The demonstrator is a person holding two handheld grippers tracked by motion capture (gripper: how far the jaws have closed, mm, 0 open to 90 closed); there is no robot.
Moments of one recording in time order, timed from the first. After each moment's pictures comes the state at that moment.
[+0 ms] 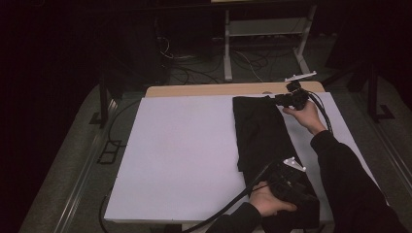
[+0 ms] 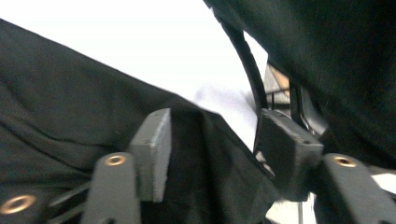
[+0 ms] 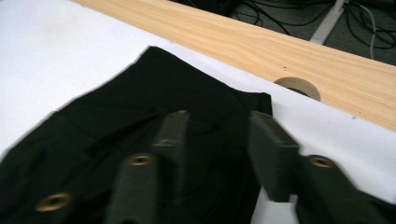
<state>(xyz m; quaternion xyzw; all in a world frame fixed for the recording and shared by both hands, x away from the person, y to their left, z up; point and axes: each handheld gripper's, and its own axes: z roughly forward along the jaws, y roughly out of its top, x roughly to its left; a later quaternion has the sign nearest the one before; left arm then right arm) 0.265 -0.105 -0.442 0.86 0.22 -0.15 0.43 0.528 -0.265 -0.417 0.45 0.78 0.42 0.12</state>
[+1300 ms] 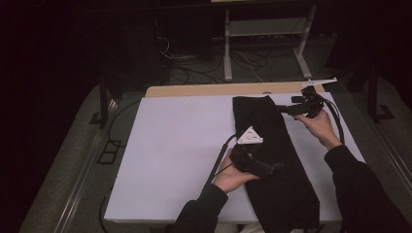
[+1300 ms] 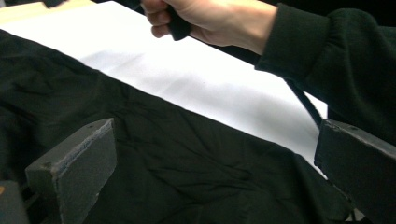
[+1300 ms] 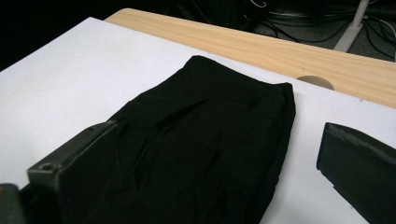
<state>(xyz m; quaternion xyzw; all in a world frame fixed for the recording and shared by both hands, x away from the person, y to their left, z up) 0.308 -0.014 -0.392 0.82 0.23 0.01 0.53 0.472 -0.286 -0.399 0.44 0.76 0.47 0.11</state>
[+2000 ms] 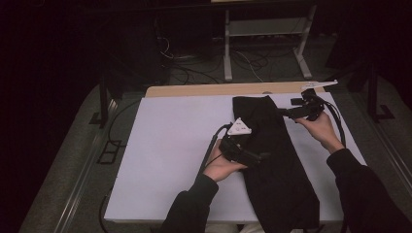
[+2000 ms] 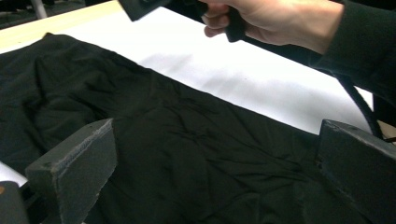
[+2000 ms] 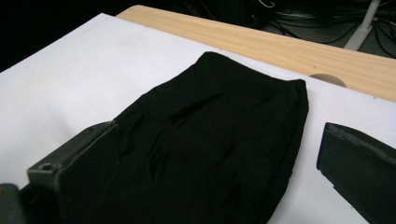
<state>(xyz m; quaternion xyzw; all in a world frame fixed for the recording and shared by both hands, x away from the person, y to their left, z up) 0.336 0.012 -0.388 0.83 0.24 0.06 0.50 0.461 -0.284 -0.398 0.43 0.76 0.47 0.10</state>
